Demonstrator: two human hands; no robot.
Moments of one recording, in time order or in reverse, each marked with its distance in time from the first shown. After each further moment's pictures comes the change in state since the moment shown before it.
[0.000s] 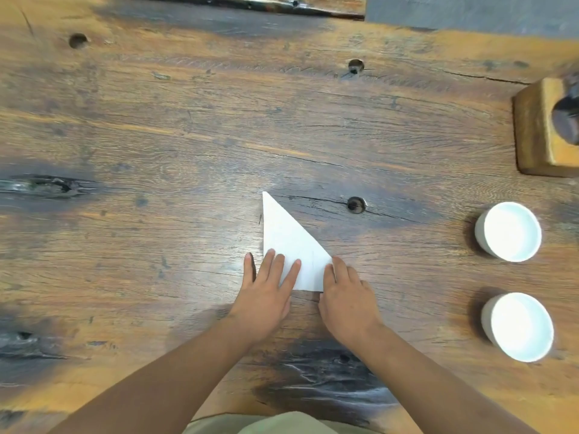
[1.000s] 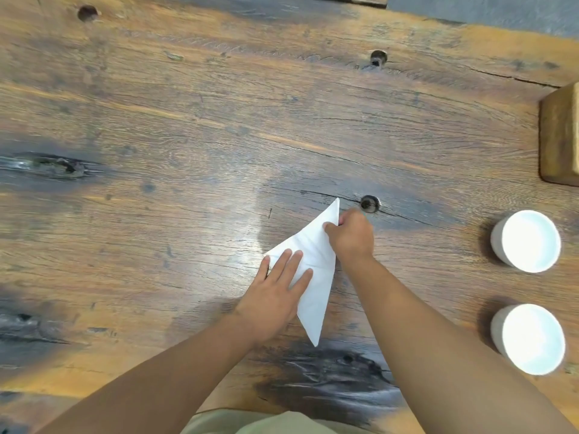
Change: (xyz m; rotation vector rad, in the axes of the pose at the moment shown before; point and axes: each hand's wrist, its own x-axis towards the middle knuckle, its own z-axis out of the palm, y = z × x) left_hand -0.004 -0.002 0.000 -0.033 -0.124 0.088; right_hand 0.110 -0.003 -0.043 0.796 0.213 0.518
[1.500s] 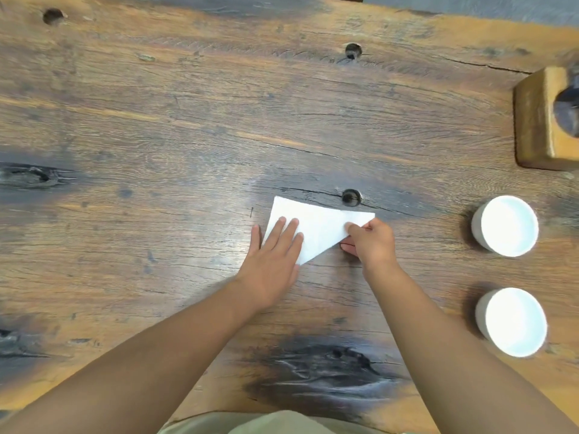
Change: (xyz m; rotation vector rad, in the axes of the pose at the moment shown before) left_hand 0.051 -0.002 -0.031 0.000 0.003 -0.067; right_hand 0.008 0.059 -0.035 0.609 -0.001 0.235
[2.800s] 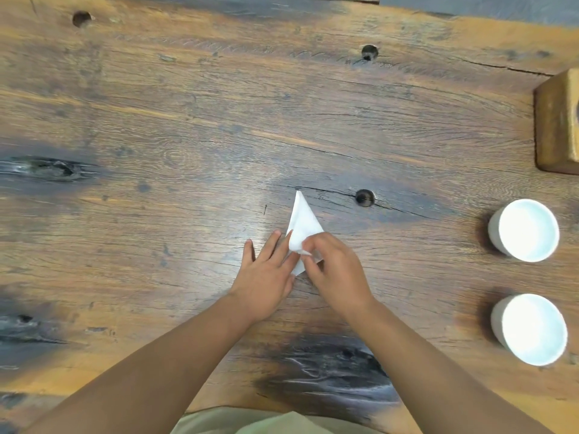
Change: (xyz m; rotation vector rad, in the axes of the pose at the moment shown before) left_hand -0.035 -0.013 0.018 -0.095 0.019 -0.042; right_hand -0.086 0.015 0.028 -0.594 -0.320 -0.921
